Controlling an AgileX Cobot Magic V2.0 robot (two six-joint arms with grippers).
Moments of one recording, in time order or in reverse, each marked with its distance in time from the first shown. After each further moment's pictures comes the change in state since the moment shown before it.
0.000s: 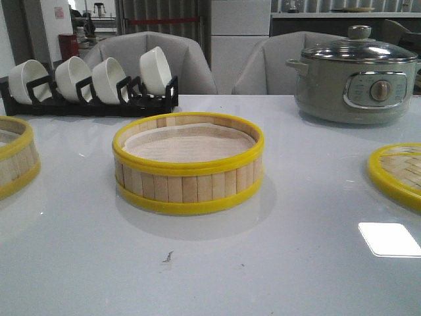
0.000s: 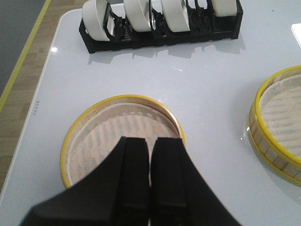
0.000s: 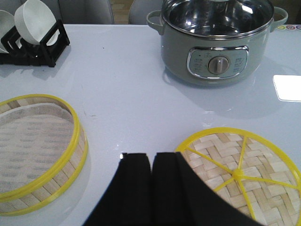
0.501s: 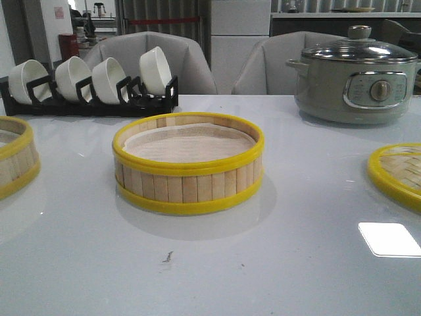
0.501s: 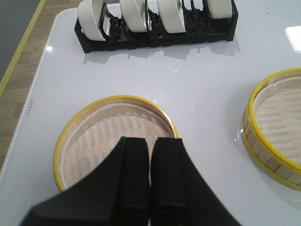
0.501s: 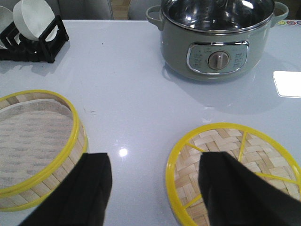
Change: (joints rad) left arm 0.000 0.000 0.000 -0.024 -0.004 0.000; right arm 0.000 0.000 0.000 0.001 0.015 0.002
